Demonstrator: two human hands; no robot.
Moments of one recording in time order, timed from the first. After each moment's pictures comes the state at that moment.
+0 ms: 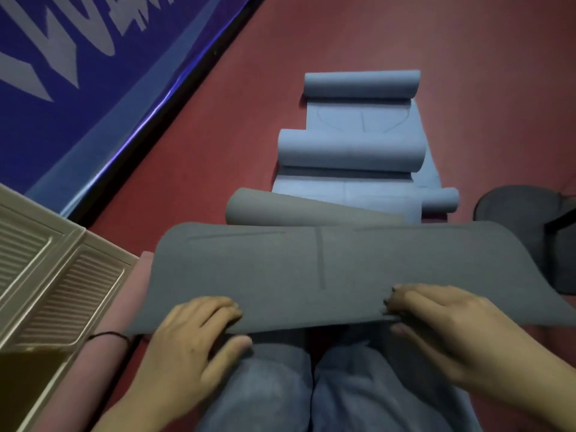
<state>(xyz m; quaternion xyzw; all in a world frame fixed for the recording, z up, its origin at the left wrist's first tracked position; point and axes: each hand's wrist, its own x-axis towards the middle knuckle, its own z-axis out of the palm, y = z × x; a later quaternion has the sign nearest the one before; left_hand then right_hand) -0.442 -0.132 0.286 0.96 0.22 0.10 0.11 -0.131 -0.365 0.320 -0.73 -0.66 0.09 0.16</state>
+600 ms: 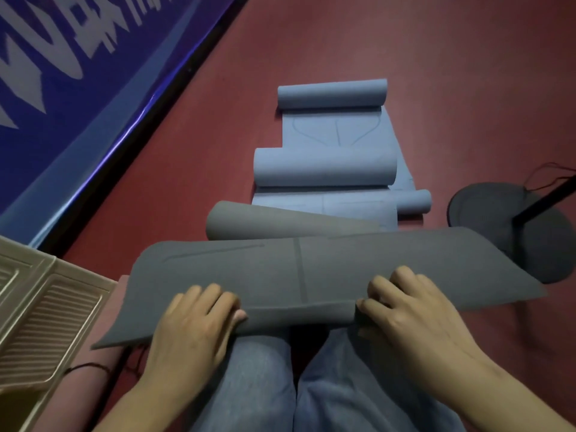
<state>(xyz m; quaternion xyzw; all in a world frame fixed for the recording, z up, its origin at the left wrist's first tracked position) -0.374 -0.135 0.287 0.96 0.22 0.16 -0.02 -0.137 -0.356 0.306 -0.77 -0.63 -0.09 0.08</state>
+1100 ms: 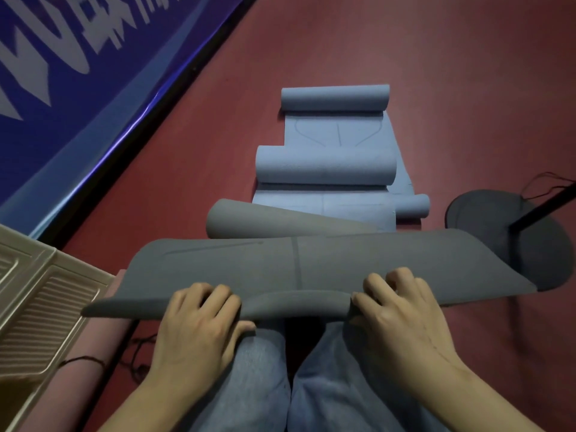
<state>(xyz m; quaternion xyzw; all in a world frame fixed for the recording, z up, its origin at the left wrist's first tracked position) -0.376 -0.153 0.288 0.97 0.20 0.14 -0.07 -0.153 -0.355 0.293 -0.81 -0.57 -0.11 0.08</state>
